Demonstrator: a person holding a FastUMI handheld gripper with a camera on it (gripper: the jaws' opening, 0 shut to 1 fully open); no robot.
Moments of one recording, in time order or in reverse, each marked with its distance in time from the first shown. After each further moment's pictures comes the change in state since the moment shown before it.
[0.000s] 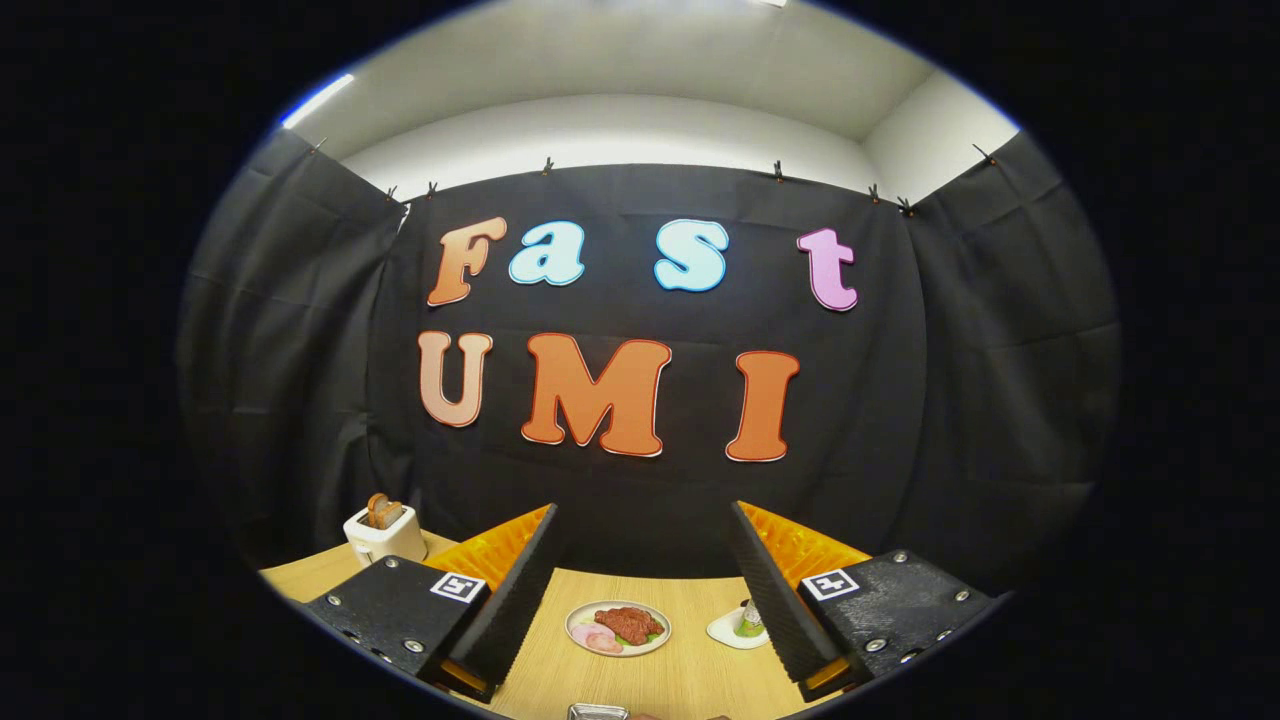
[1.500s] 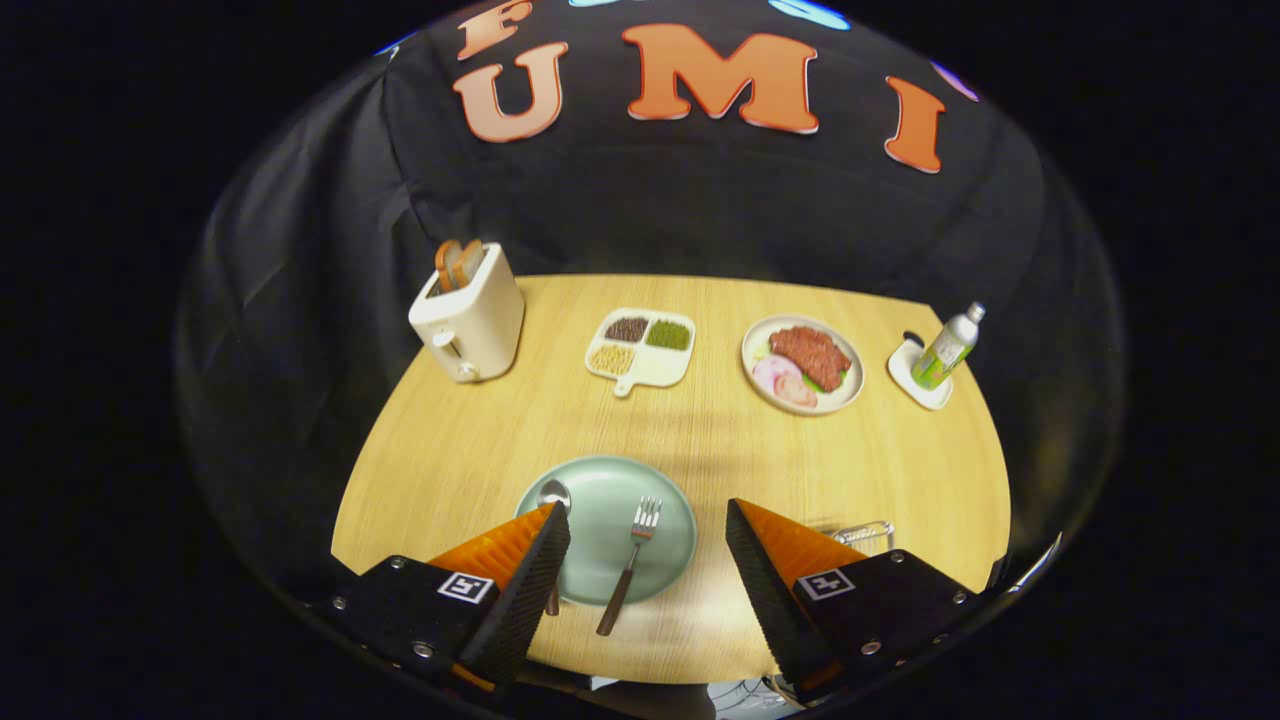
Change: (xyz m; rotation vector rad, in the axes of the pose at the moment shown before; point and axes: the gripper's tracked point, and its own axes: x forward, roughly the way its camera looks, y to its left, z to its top) arm -0.058 0.245 -0.276 0.039 1.030 0.172
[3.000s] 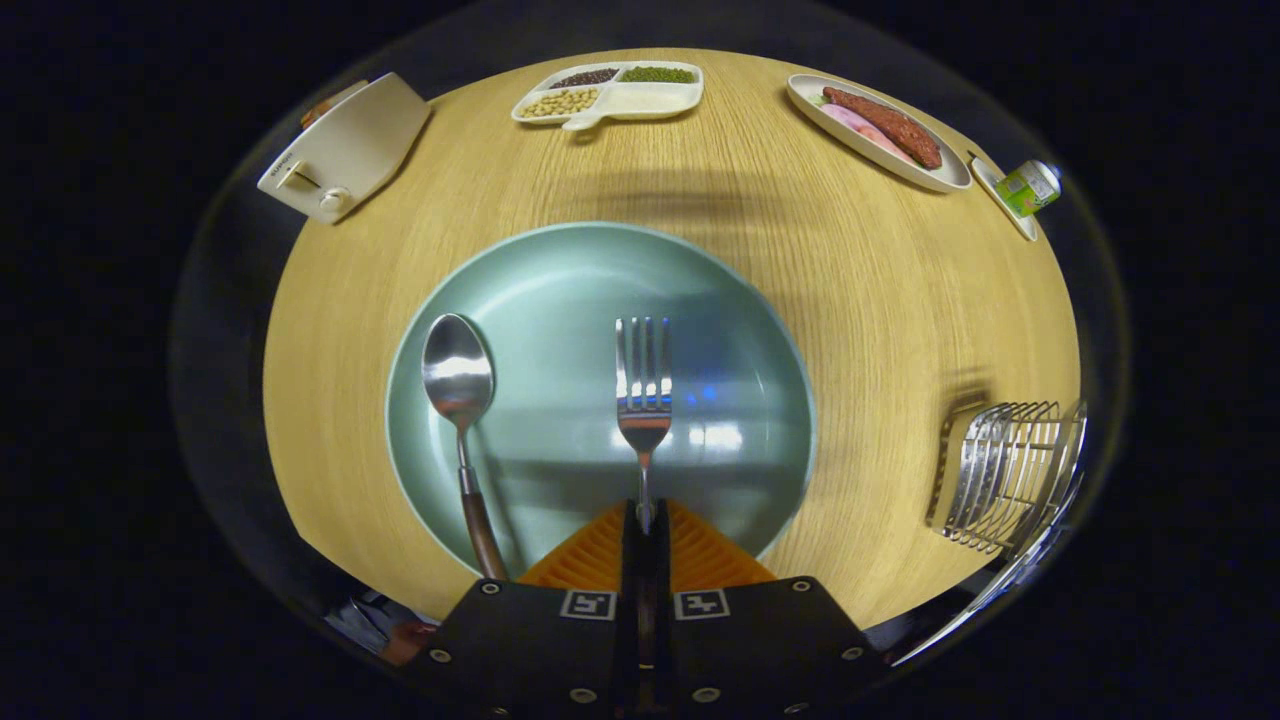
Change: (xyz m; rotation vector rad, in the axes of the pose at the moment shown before) arm 0.128 0.038 -0.125 0.160 0.511 0.029
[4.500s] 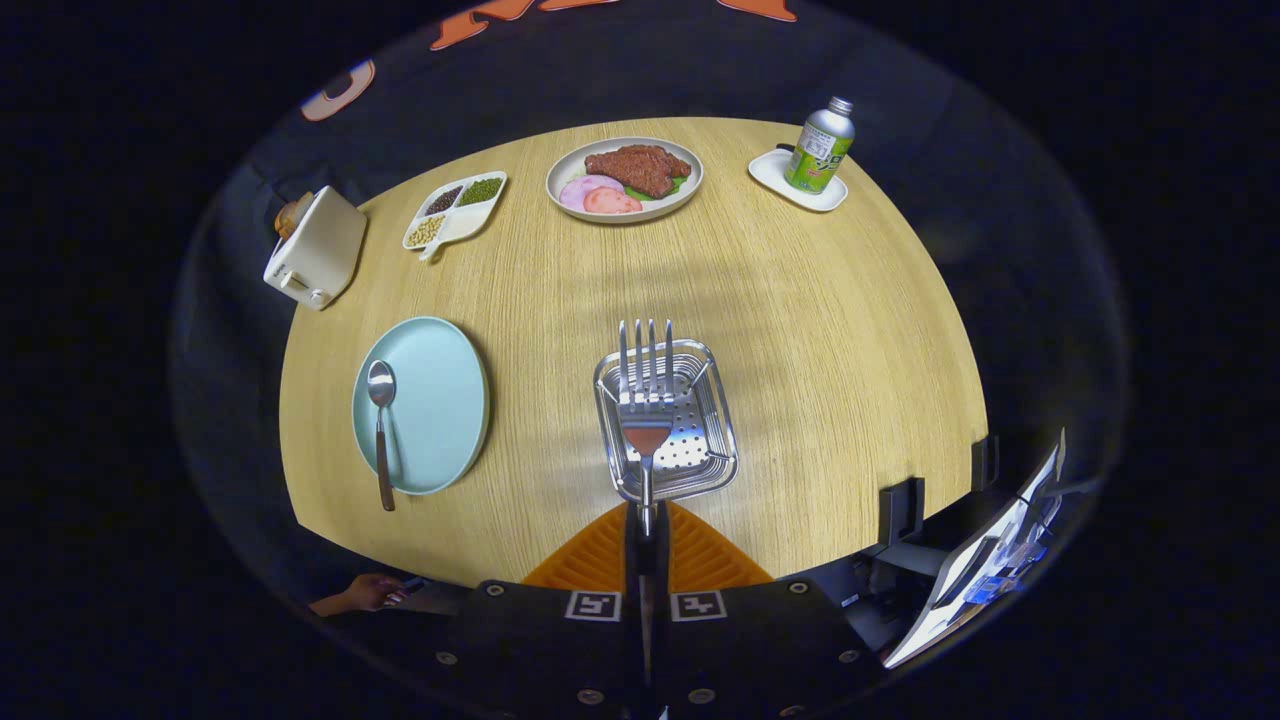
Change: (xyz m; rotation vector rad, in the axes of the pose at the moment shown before) arm -0.140 -0.218 -0.035 0.099 -0.157 -0.119
